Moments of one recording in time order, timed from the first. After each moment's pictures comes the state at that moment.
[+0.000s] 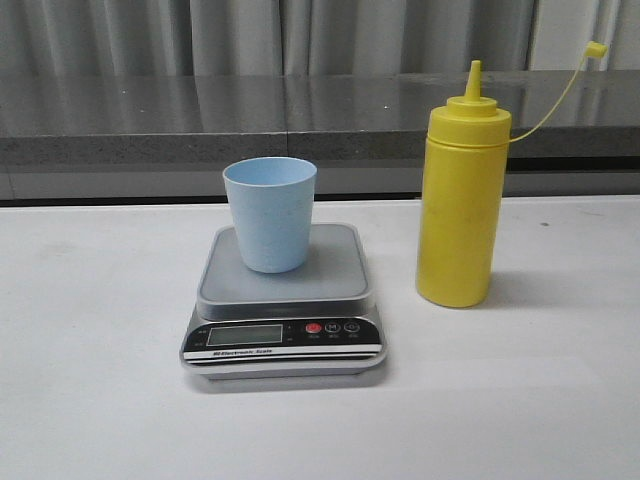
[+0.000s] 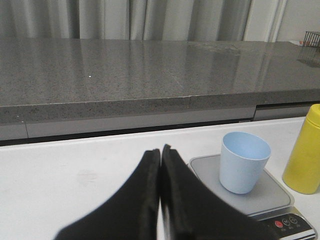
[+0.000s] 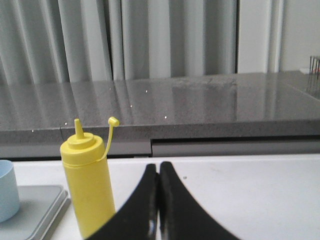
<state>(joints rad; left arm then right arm) -0.25 0.33 -0.33 -0.19 0.17 0.09 0.08 0.04 -0.16 0.11 0.12 0.01</state>
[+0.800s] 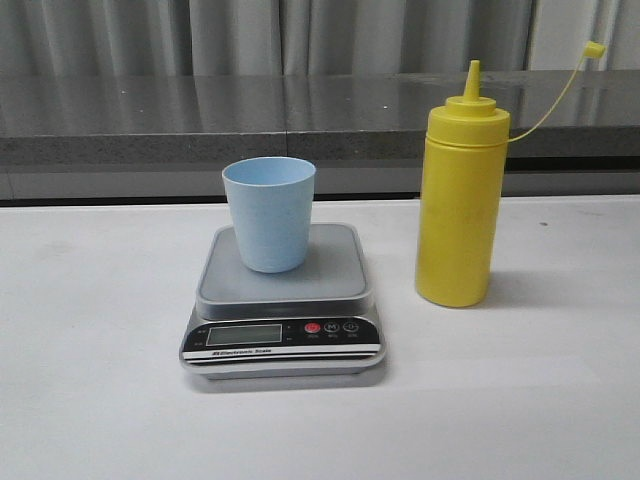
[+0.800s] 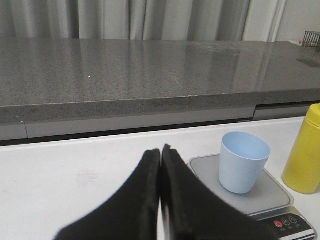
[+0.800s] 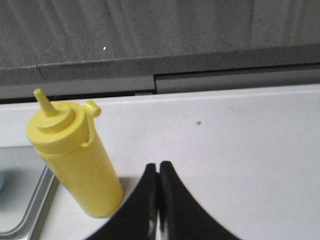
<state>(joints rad) -0.25 0.33 -0.33 -0.19 0.17 0.09 0.13 0.85 -0.46 0.17 -0.01 0.01</state>
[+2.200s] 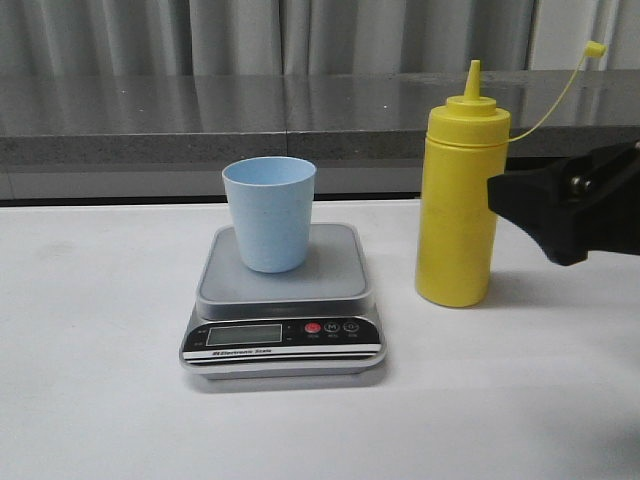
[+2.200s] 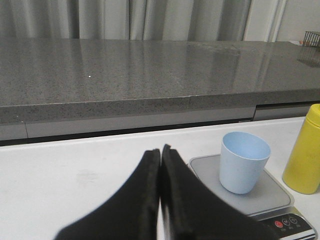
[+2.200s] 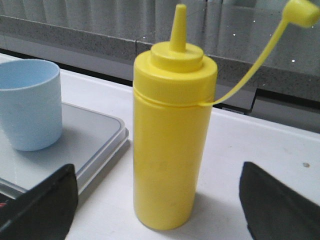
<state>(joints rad) -0.25 0.33 -0.33 -0.19 0.17 0.09 0.35 1.50 -0.20 -0.09 -1.11 0.01</state>
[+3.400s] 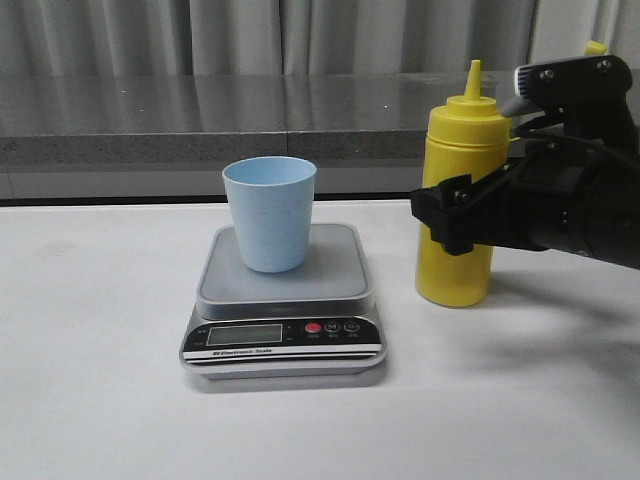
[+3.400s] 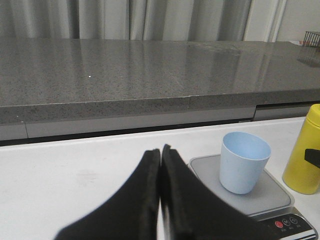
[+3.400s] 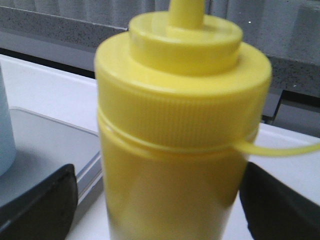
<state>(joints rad) -0.25 0.33 -0.33 -0.19 0.17 0.09 0.35 1.86 -0.52 -0.09 -1.14 0.01</state>
